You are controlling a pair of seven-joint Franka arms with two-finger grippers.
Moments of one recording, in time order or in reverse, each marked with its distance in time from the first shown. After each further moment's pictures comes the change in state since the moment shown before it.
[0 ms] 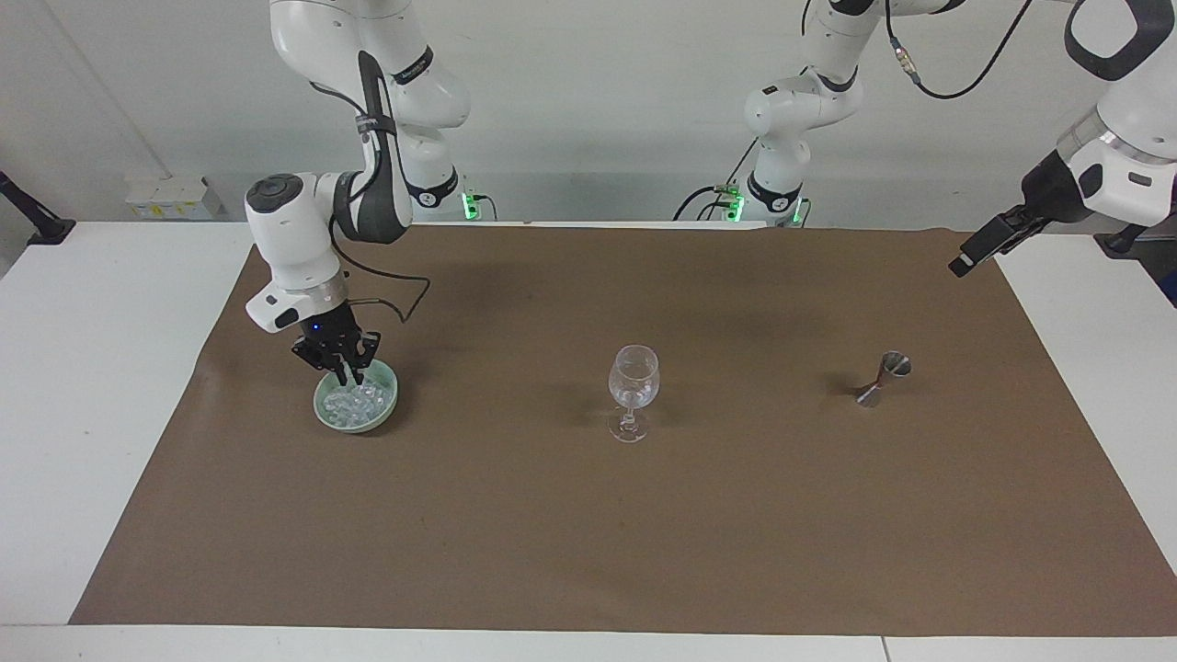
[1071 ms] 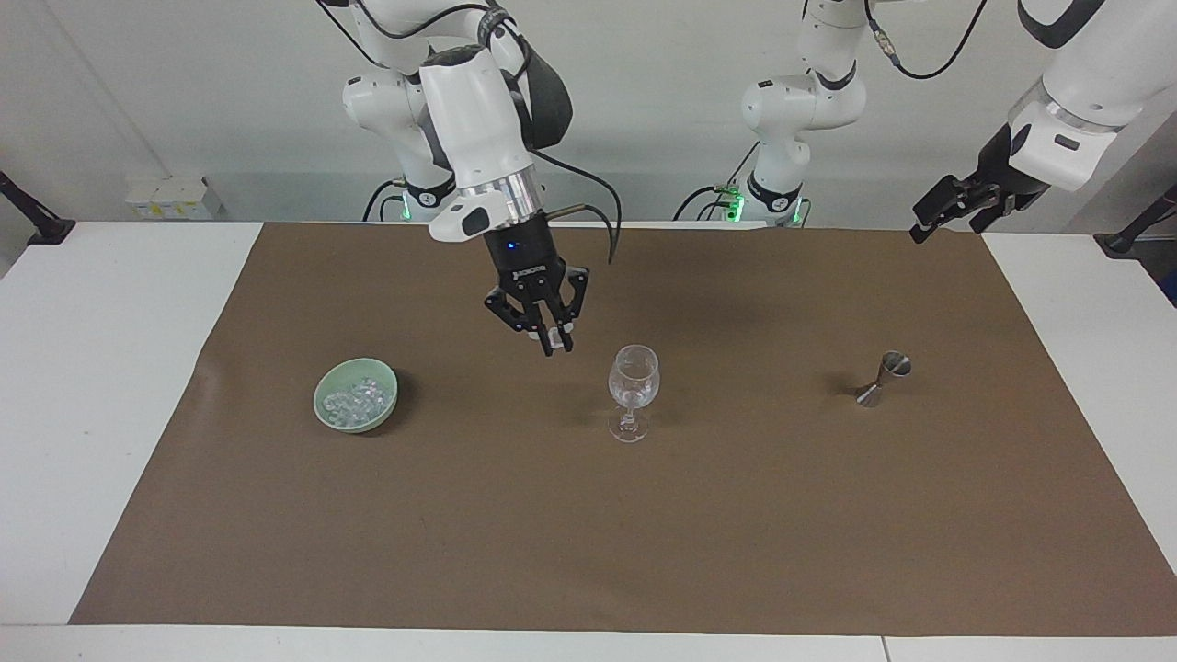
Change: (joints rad) left arm -0.244 -0.071 0.186 -0.061 0.017 -0.044 0.201; right arm 0.514 0.125 0.023 0.517 0.044 -0.023 0.604
